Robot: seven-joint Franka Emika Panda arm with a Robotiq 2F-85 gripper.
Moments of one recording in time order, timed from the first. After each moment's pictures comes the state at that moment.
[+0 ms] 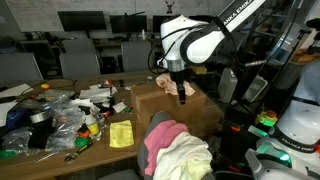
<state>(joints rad) 0.05 -0.01 0.06 -2.42 -0.19 2.23 -0.28</state>
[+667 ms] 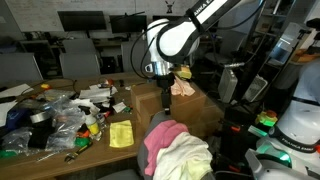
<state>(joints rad) 0.08 0.14 0.09 -2.26 0.16 2.16 -0.34</state>
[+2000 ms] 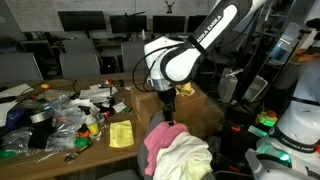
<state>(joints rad) 0.12 0.21 0.11 -2.31 -0.01 2.25 -0.11</state>
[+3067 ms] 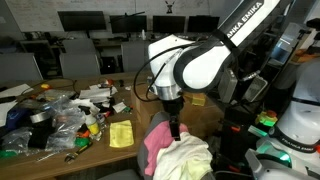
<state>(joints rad) 0.18 0.08 0.21 -2.43 0.10 2.27 -0.09</state>
